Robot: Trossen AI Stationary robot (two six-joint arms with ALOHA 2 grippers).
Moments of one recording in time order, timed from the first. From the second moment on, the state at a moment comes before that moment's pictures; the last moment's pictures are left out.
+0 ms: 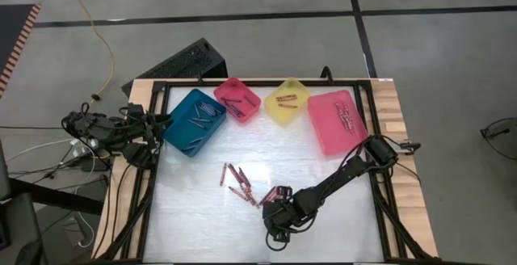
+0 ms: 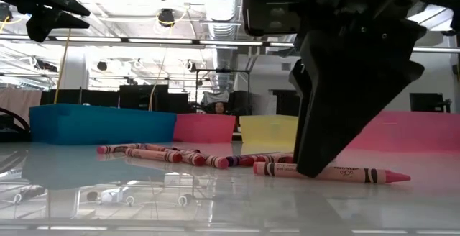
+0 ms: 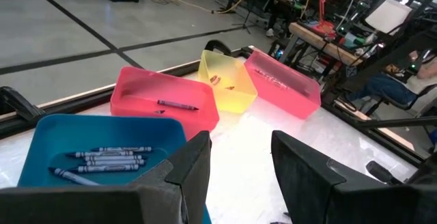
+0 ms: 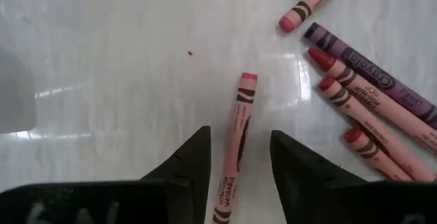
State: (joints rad) left arm -0.44 0.03 0.59 -0.78 -0.90 -0.59; right arm 0.55 2.02 1.43 -0.55 0.20 0.62
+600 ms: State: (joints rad) left arm -0.44 0.03 0.59 -0.78 -0.88 -0.59; right arm 0.55 2.02 1.43 -0.57 0.21 0.64
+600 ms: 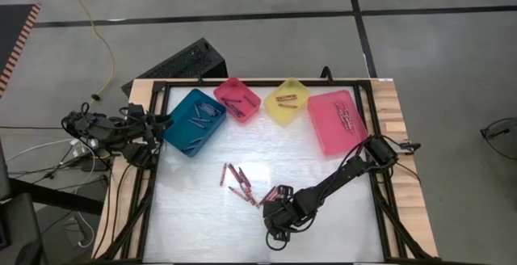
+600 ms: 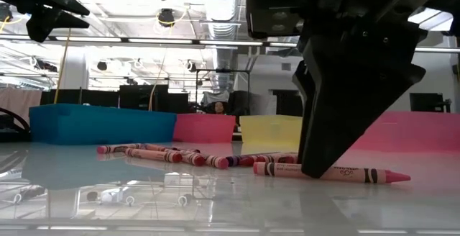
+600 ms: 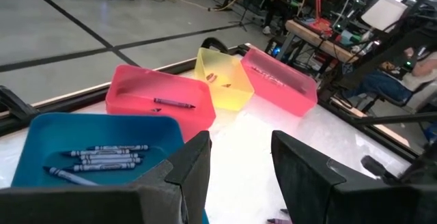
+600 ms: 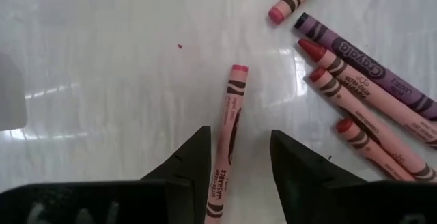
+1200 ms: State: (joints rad) left arm -0.44 0.03 0.59 -0.78 -0.87 -0.59; right arm 0.55 2.03 1.44 -0.57 0.21 0.66
